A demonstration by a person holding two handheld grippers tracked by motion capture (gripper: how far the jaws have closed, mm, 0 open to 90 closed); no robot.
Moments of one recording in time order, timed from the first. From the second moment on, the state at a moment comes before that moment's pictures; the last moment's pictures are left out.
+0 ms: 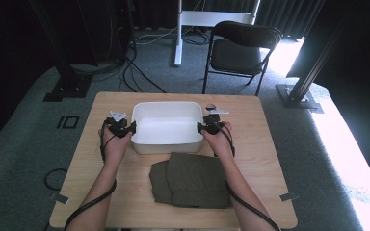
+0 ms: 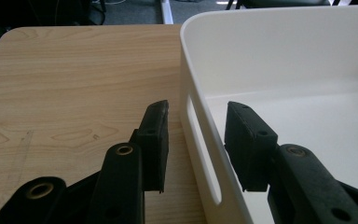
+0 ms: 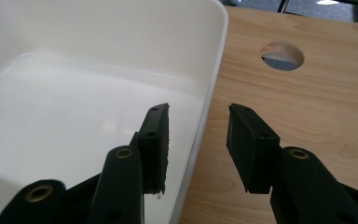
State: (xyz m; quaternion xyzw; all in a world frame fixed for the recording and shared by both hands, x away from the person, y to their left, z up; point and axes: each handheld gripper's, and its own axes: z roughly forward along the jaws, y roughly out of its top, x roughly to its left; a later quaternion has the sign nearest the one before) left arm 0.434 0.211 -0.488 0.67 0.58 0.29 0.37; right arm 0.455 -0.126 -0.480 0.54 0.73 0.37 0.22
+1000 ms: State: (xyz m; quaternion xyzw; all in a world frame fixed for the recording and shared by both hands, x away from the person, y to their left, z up) left arm 0.439 0.171 -0.482 0.70 0.56 0.28 0.34; right arm 0.451 -0.143 -0.485 0.56 0.72 0.34 0.25
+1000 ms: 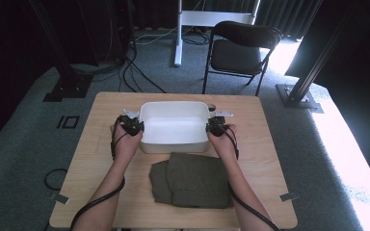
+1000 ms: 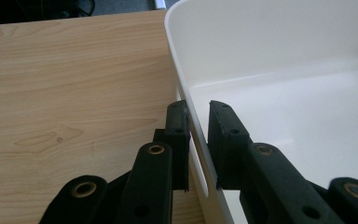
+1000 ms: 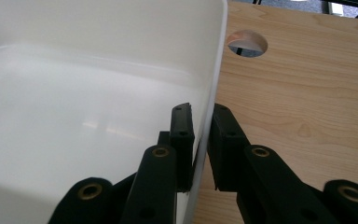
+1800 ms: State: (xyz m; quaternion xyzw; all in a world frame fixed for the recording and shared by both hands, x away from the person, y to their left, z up) left arm 0.454 0.125 -0.481 0.72 0.55 0.27 0.33; right arm 0.450 -0.188 -0.485 0.58 0.70 0.34 0.25
